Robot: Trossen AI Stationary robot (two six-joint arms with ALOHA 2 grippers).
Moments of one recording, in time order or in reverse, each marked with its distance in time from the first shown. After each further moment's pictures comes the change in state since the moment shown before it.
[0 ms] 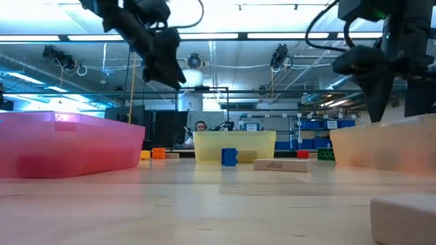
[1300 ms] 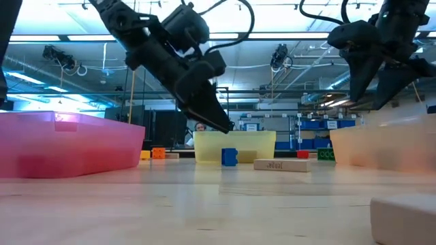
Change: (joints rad) left arm -0.416 0.421 -0.078 0.523 -0.098 0.009; right arm 0.041 -0.033 0.092 -0.038 0.212 -0.220
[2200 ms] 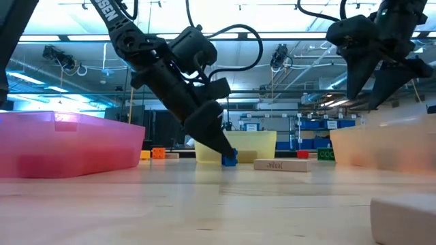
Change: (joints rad) left arm 0.002 0.144 0.001 0.093 -0.132 0.035; right arm 0.000 0.000 0.000 0.046 -0.018 -0.029
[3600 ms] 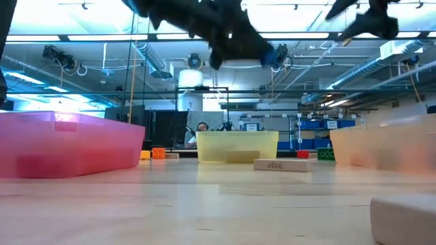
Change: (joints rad) left arm -0.029 -0.171 0.244 -0.033 0.070 -0.087; right arm 0.091 -0.244 0.103 0.113 0.252 -0.319
